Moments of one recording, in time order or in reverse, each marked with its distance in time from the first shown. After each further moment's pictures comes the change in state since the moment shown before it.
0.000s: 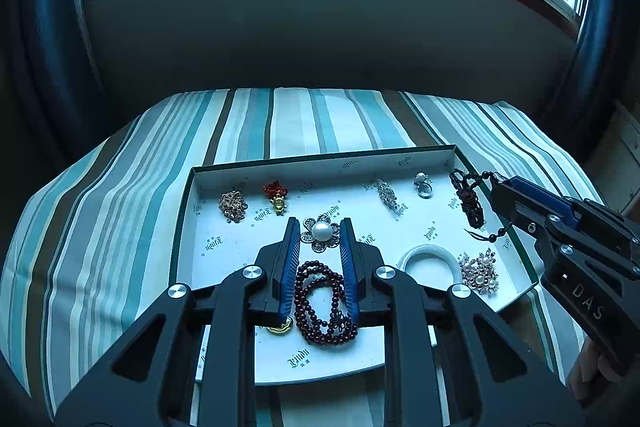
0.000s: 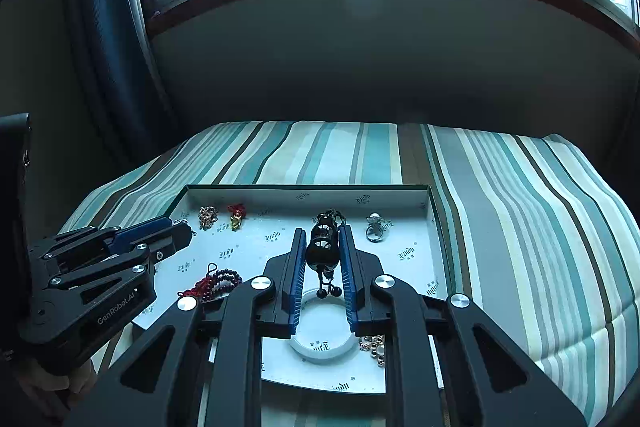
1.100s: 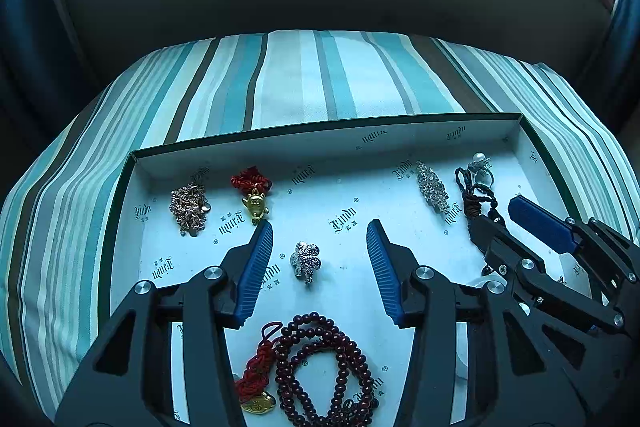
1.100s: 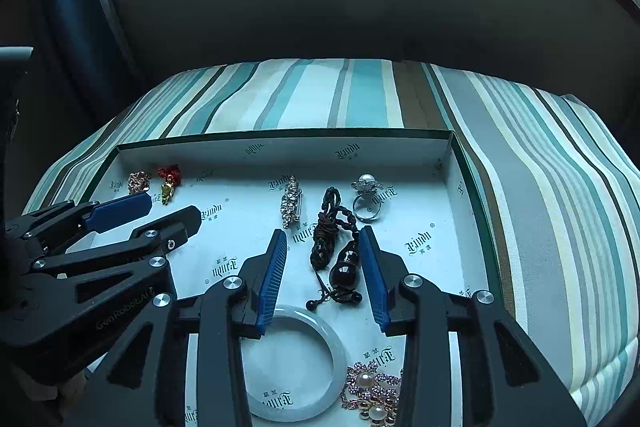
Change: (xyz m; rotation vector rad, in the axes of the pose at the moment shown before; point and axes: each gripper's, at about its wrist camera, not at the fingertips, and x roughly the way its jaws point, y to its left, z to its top) left arm 0.103 -0.004 0.009 0.008 0.179 0.055; right arm 0.090 -0.012 -0.015 0.011 0.172 -0.055
